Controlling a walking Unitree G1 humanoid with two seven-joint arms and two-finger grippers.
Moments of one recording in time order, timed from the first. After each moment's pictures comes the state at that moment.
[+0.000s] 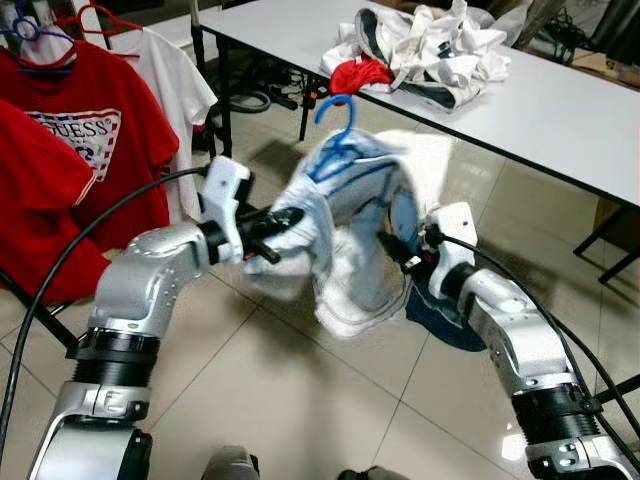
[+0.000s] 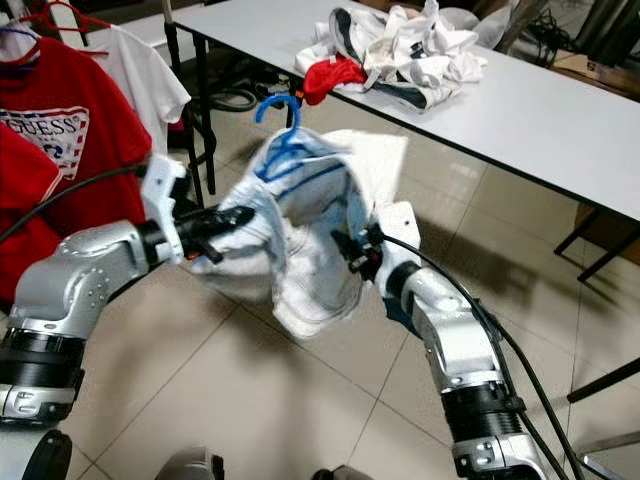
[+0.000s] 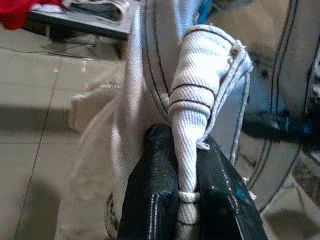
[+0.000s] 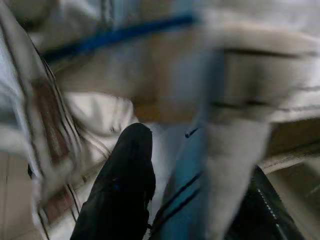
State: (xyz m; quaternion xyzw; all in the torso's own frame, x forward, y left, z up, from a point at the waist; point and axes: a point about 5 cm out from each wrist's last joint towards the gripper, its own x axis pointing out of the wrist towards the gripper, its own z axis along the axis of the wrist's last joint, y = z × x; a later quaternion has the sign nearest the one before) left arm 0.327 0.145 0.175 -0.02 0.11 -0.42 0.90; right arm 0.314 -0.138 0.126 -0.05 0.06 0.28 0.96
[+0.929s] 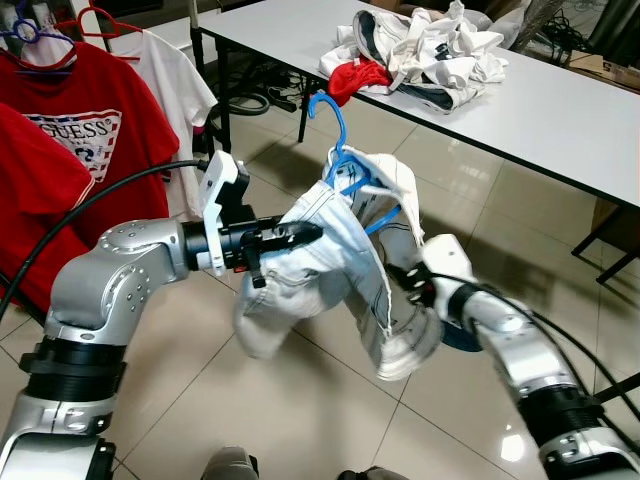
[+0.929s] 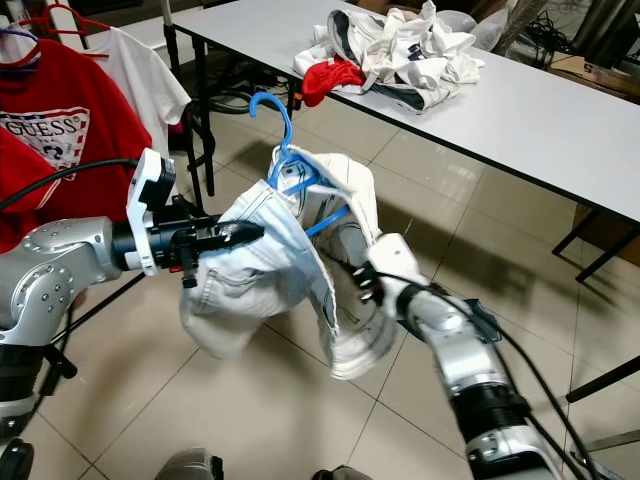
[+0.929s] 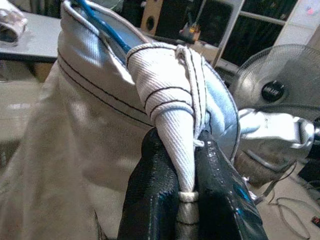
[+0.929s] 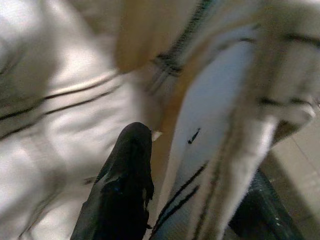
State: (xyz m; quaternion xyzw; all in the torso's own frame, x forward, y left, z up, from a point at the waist) left arm 0.297 0.144 0.206 -0.05 0.08 -0.57 0.82; right arm 0.311 -0.154 0.077 -0.19 0.10 0.31 0.93
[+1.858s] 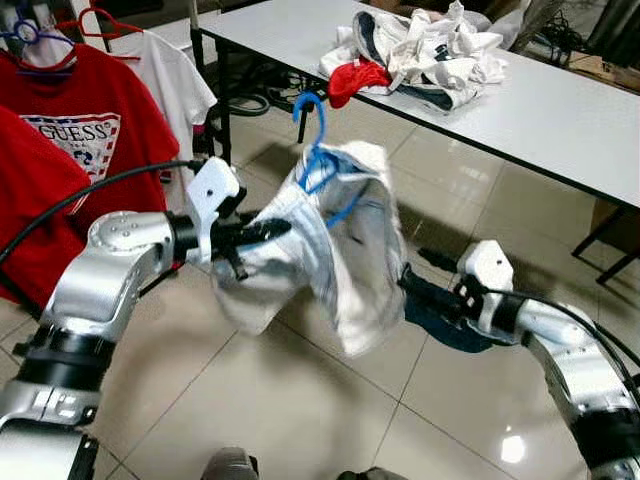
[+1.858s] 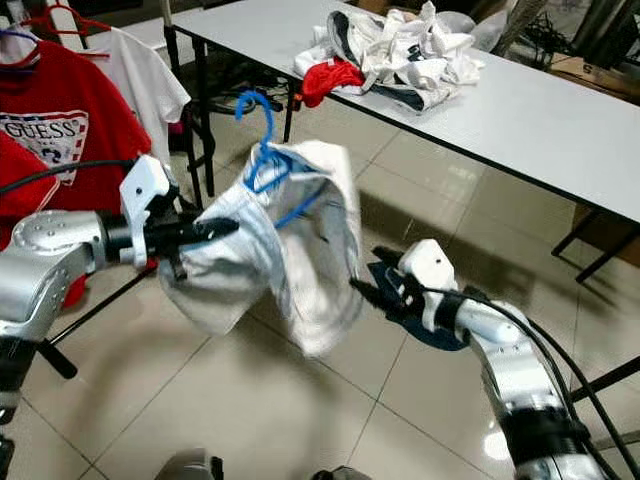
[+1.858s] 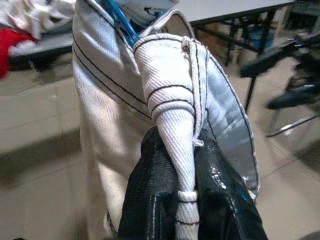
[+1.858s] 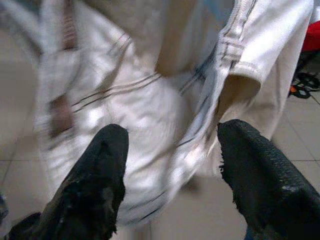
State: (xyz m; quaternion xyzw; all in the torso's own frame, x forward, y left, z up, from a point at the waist) left arm 0.320 0.172 0.195 0.15 0.07 -0.48 0.86; right arm 0.281 -0.197 0.101 -0.16 0.04 0.40 0.90
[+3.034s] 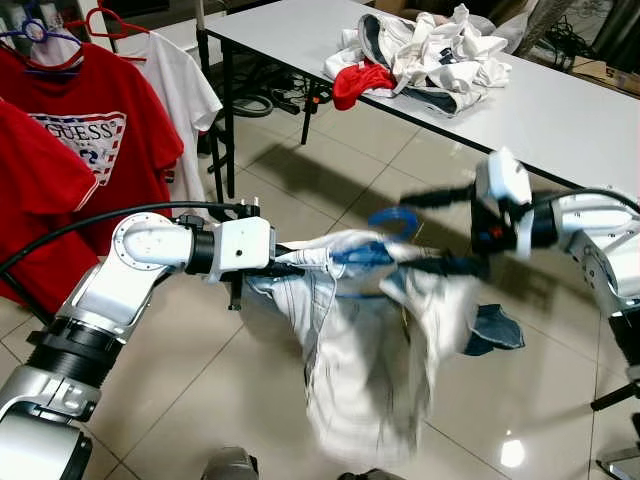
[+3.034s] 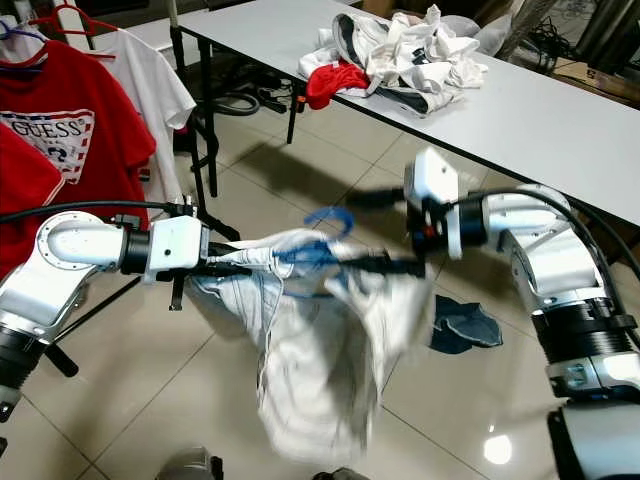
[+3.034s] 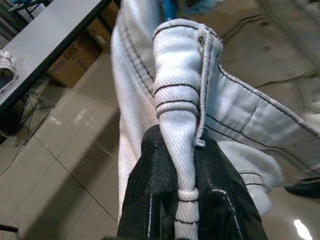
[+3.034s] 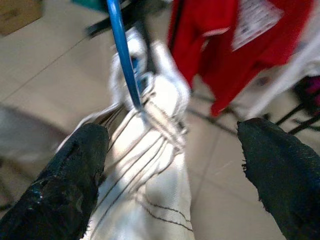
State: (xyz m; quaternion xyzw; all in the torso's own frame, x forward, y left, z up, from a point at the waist) left arm 0.309 0.152 0.181 0.37 0.01 -0.61 0.70; right arm 0.314 -0.188 0.209 -0.21 0.06 0.64 0.74
